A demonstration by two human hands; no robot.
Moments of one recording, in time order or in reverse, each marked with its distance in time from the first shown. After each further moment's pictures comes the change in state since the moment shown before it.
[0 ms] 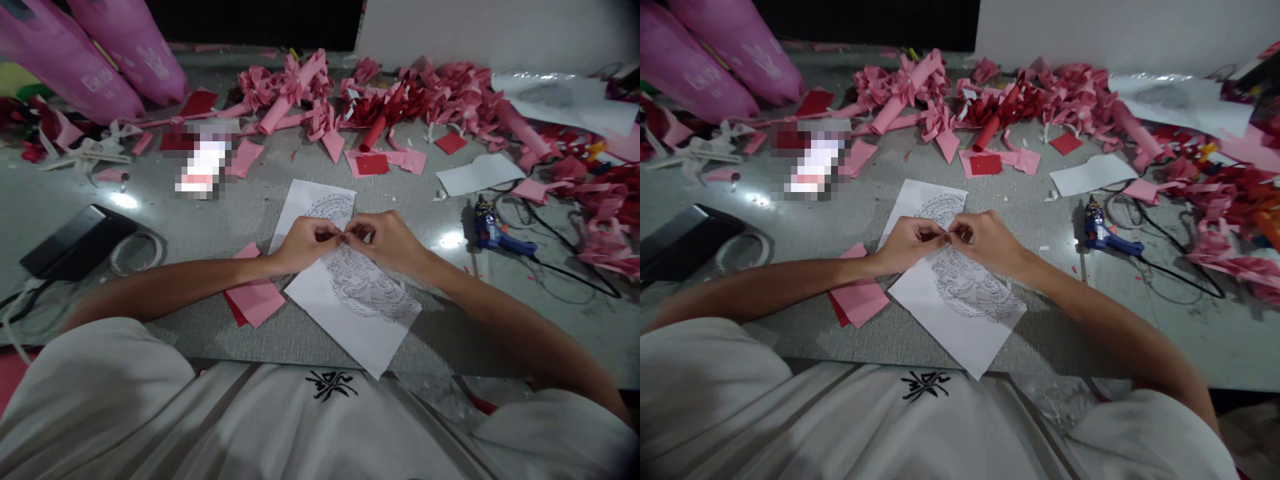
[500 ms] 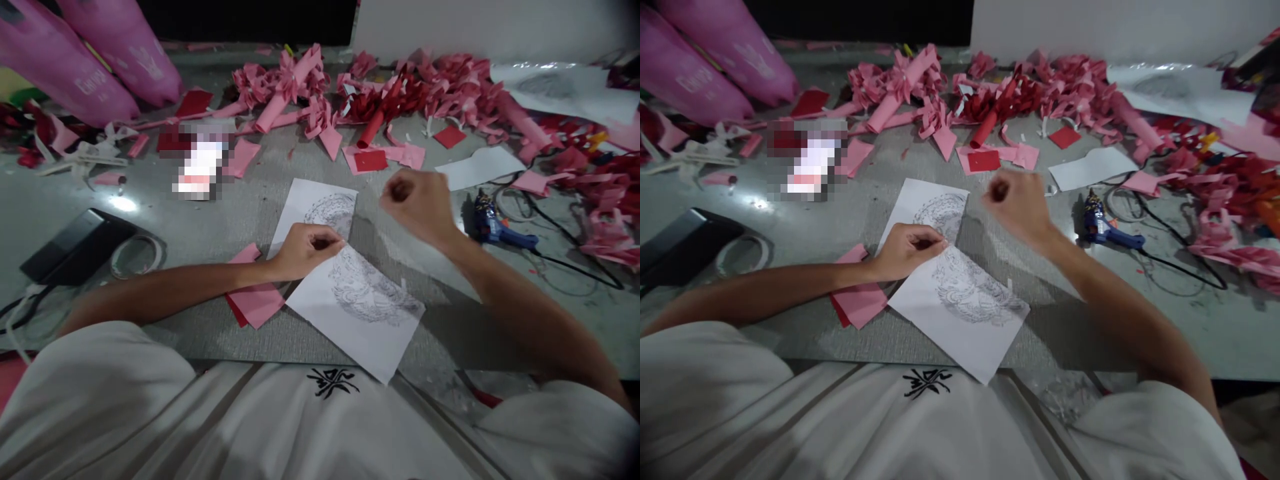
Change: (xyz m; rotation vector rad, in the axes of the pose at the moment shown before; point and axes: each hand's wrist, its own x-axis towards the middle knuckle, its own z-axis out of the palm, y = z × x) left_hand -0.011 0.004 0.001 0.089 -0.011 0.114; right_hand 0.012 0.020 -0.032 -0.343 0.382 0.117
